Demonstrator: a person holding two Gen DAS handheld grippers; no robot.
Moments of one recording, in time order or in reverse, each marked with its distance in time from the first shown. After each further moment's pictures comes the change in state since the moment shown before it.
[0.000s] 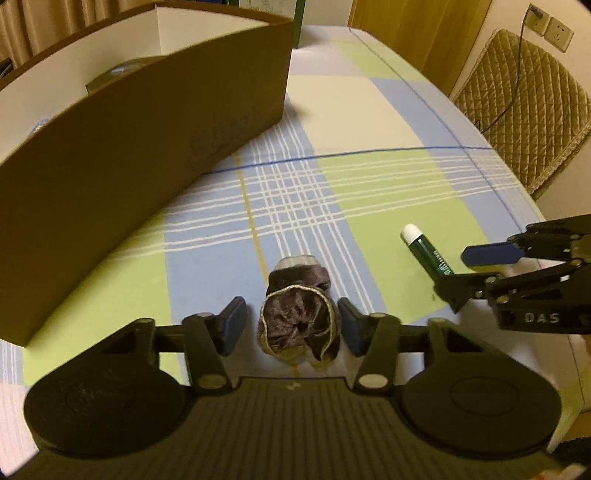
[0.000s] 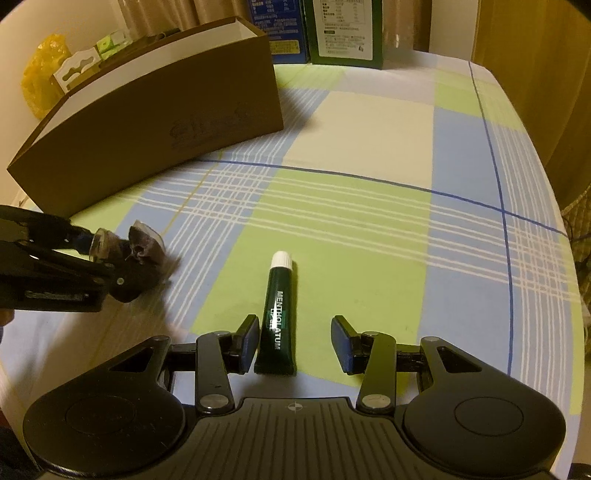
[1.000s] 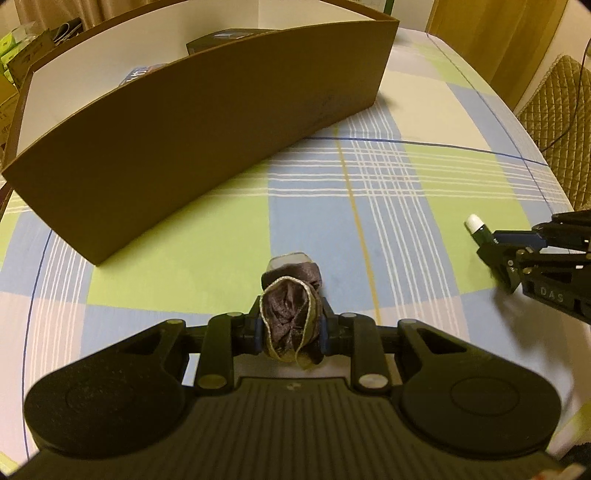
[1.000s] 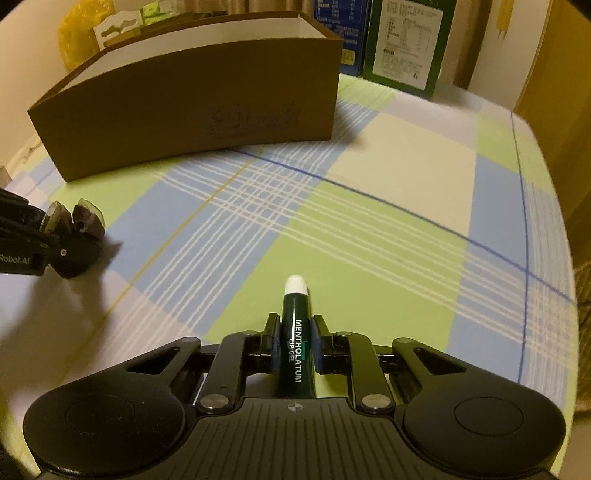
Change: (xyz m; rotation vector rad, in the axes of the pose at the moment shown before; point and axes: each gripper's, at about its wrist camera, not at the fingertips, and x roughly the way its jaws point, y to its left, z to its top) left arm -0.036 0.035 -0.035 -0.161 0.023 0.150; right arm 0.017 0.030 0.005 -0.205 -0.007 -0.025
